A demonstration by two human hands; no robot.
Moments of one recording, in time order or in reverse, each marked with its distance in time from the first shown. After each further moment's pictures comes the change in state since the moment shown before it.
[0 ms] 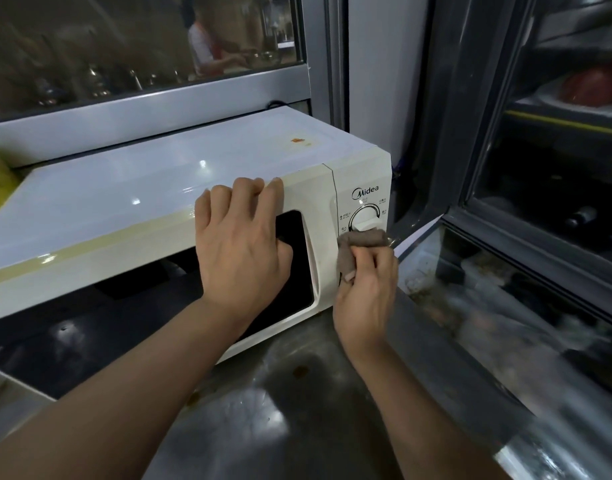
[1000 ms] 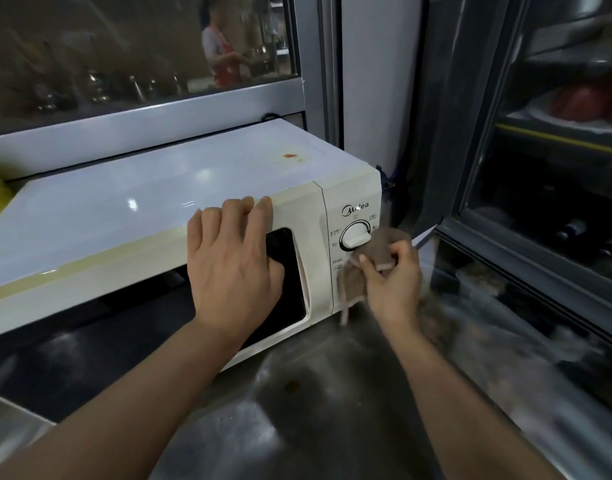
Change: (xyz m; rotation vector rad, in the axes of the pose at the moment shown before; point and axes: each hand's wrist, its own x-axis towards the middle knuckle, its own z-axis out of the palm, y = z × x) left_hand -0.002 0.003 0.000 -0.005 -0.014 -0.036; right_hand 0.054 0.052 -0.004 0.327 -0.085 0.275
